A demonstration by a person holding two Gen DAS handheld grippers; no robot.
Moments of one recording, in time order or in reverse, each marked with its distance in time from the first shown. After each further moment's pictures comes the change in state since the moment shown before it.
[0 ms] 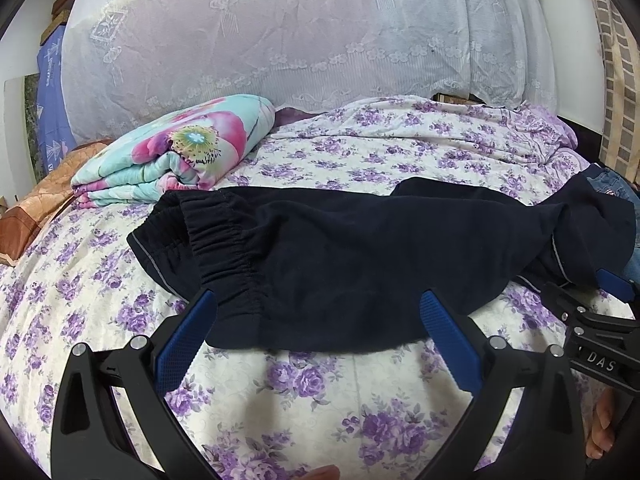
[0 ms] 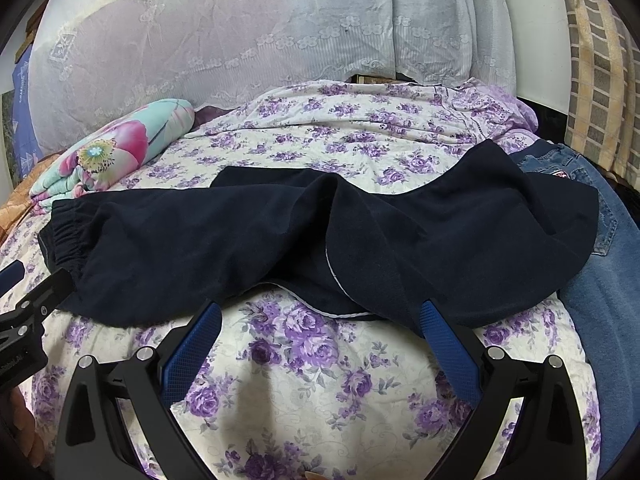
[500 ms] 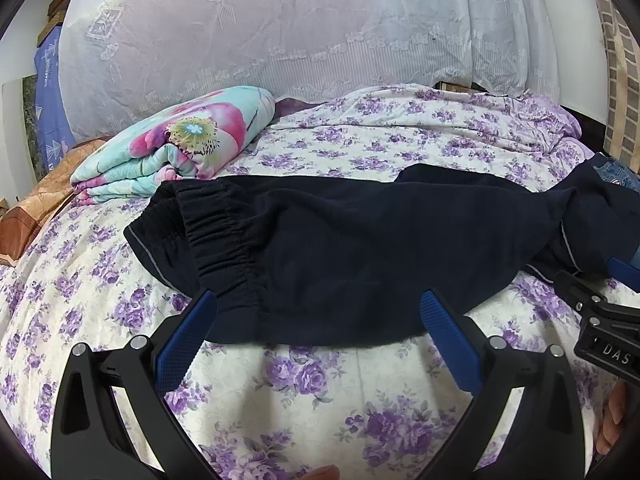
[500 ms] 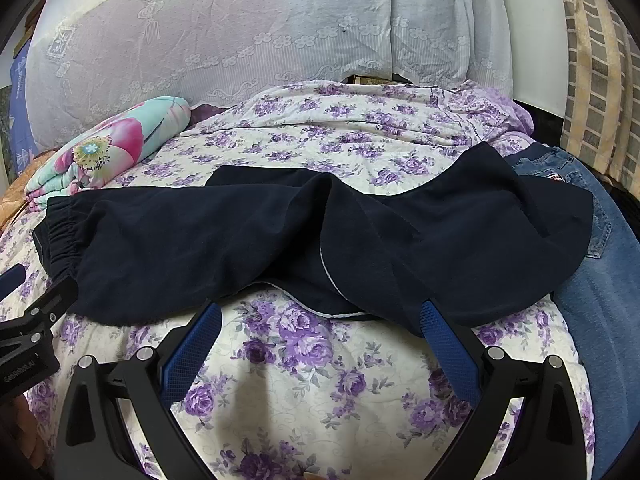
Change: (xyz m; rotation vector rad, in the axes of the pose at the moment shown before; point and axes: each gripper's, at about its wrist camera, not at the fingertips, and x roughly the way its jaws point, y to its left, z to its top) left arm 0.009 -0.002 -0.002 0.016 0.033 0.013; right arm -0.002 -0.002 0.003 -0.007 0.005 -0.019
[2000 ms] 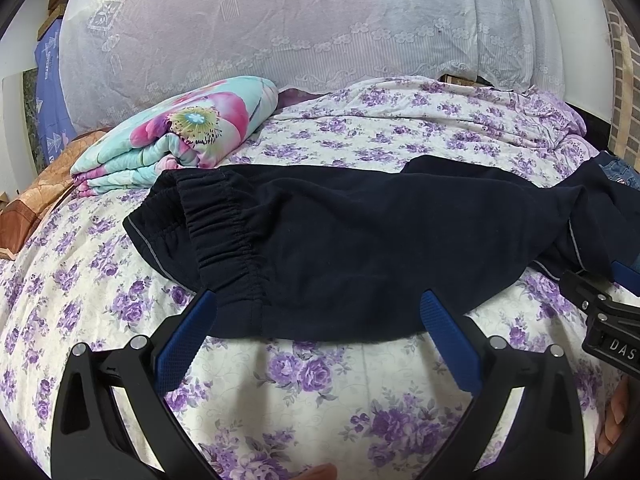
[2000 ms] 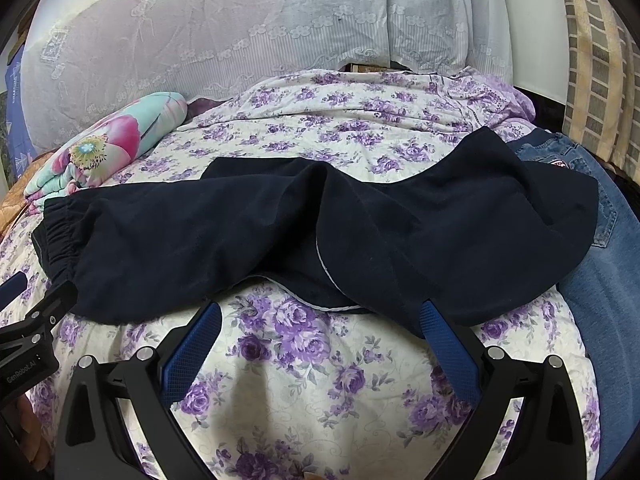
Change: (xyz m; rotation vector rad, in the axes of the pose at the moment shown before) left arm 0.007 0.006 -0.002 -0.011 0.026 0.003; right arm 0.008 -0.002 0.000 0.022 0.037 0.010
